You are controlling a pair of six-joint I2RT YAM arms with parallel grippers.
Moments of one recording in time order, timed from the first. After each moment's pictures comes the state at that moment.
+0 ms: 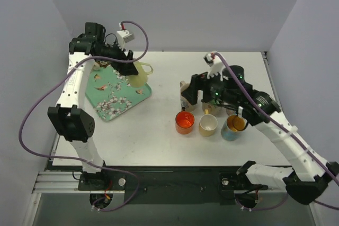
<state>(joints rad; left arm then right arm) -0.05 1.90 2.09 -1.14 0.76 0.52 0.64 1.05 1.28 -0.62 -0.06 0.29</state>
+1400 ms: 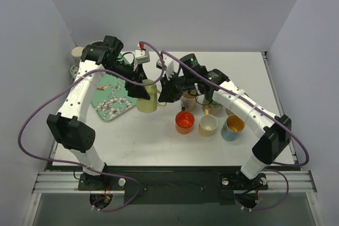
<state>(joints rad) -0.27 1.71 1.93 -1.41 1.01 0.82 0.72 1.62 1.58 -0.63 -0.53 -0.06</state>
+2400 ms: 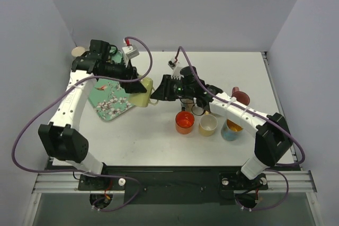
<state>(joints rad) -0.16 1.55 1.66 -1.01 0.95 0.46 0.72 1.59 1.24 -0.05 -0.39 0.68</state>
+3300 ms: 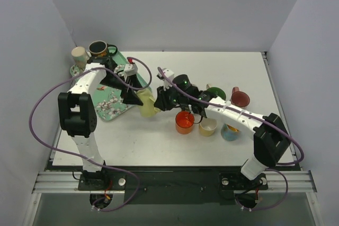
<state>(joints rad) -0.10 1.95 1.69 -1.40 1.23 1.30 0.78 1.60 1.20 -0.14 -0.25 0.30</state>
